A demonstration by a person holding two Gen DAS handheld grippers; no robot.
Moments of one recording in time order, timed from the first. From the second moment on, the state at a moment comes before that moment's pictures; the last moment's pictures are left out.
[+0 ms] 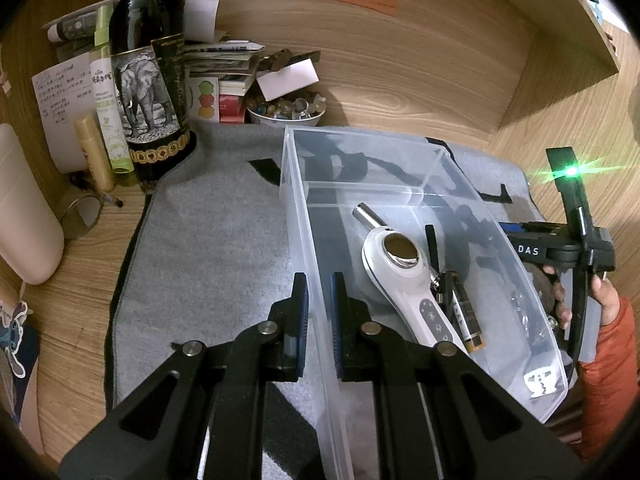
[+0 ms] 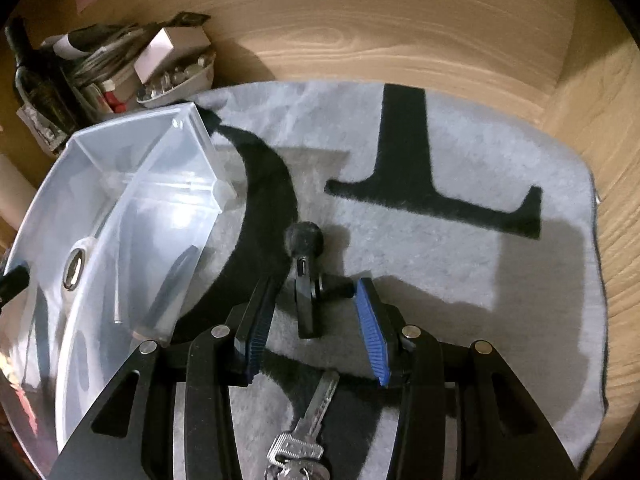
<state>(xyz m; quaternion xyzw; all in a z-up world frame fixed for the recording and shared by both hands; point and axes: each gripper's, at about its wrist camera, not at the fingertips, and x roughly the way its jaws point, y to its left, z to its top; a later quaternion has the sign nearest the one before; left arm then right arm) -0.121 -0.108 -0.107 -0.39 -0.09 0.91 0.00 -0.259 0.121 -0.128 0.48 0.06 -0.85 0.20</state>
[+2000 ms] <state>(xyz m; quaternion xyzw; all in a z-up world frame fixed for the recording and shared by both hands) -0.120 -0.110 -0.108 -0.39 -0.09 0.91 0.00 -0.157 0.046 -0.068 0.38 0.15 -0.86 0.32</state>
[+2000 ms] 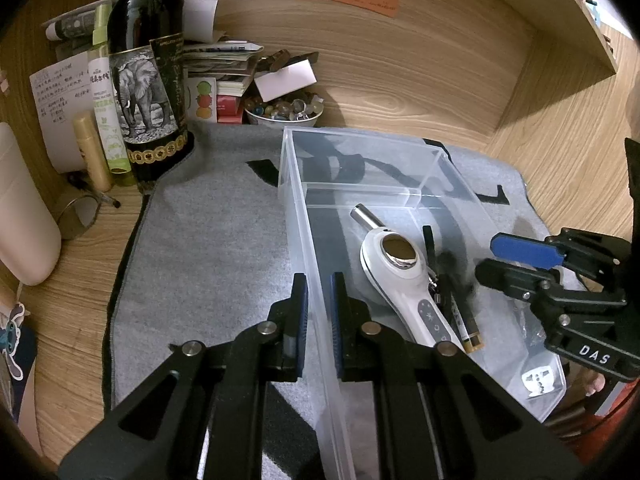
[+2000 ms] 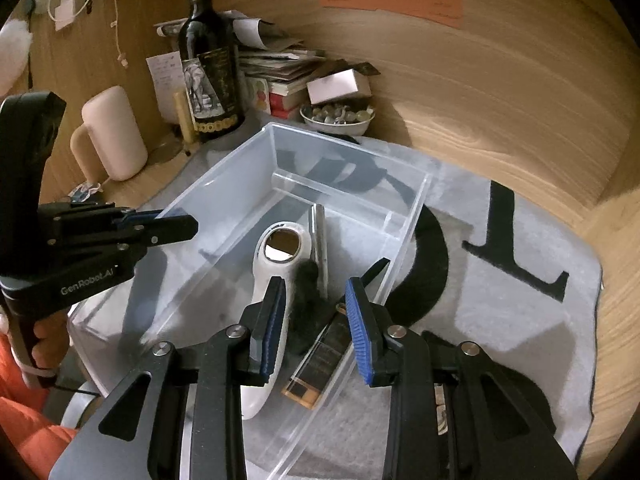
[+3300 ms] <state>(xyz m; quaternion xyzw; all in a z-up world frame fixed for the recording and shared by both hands) -0.122 -0.108 -0.108 -0.39 -0.09 0.91 0.01 -0.185 0.141 -0.127 0.48 0.10 -0.85 0.18</state>
